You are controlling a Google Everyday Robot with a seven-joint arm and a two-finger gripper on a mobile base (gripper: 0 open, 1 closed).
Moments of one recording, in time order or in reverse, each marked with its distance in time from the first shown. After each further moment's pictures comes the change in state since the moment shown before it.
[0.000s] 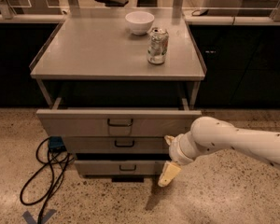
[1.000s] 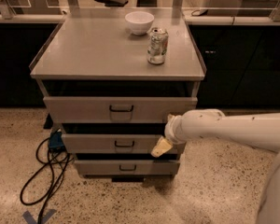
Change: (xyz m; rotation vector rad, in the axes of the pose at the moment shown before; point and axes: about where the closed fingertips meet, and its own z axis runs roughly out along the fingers) arm -0.025 -0.104 -0.009 0.346 0.016 0.122
